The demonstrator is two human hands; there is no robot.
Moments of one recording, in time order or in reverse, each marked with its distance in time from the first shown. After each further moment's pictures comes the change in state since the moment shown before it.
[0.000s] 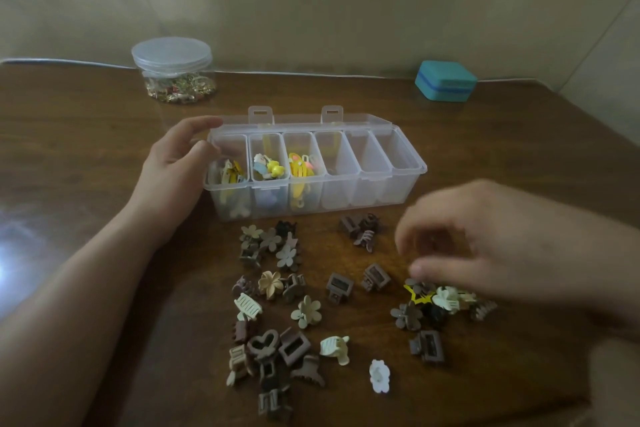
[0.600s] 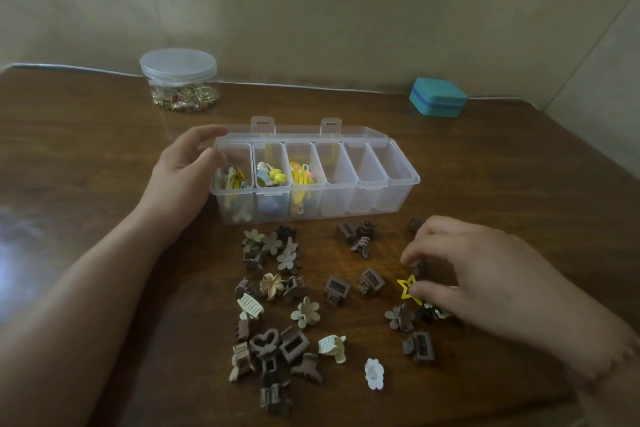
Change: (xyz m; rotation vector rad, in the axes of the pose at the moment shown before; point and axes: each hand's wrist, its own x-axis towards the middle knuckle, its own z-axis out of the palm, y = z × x) left_hand -0.004 0.007 0.001 -0.025 0.007 -0.036; right_hand -0.014 0.001 0.038 -0.108 0.113 0.219
